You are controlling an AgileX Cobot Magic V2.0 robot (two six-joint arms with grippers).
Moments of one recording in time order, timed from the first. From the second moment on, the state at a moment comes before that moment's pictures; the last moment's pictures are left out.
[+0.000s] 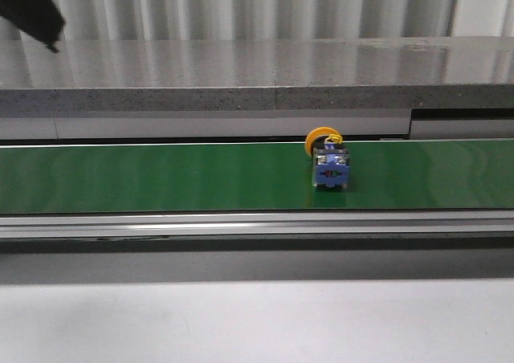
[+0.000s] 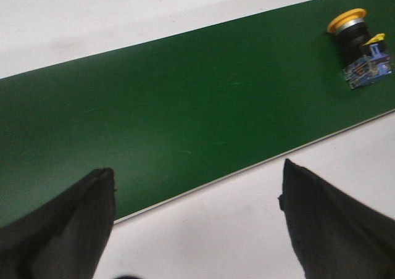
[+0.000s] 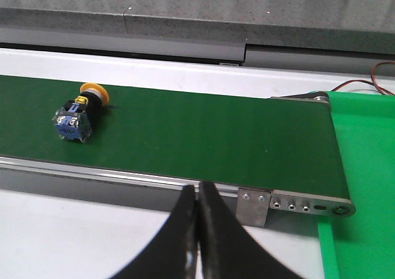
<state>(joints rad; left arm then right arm) -0.41 1.18 -0.99 -0.17 0.74 0.05 0.06 0.18 -0.42 0.07 0.63 -0.03</state>
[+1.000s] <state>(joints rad) -0.62 1.89 -1.60 -0.30 1.01 -0.13 0.06 0.18 -0.42 0.07 0.63 -0.03</state>
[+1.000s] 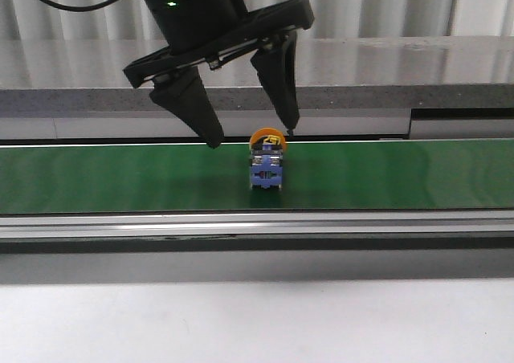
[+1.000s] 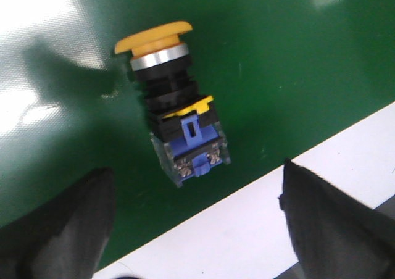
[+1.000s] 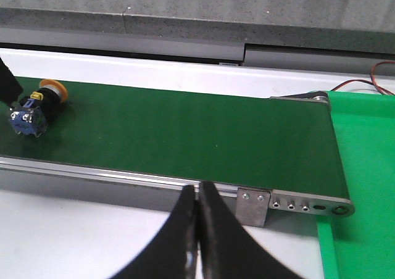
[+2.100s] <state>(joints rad) -0.62 1.96 -1.72 -0.17 1.10 -0.14 0.06 0.18 -0.42 0.07 0.63 -0.03</state>
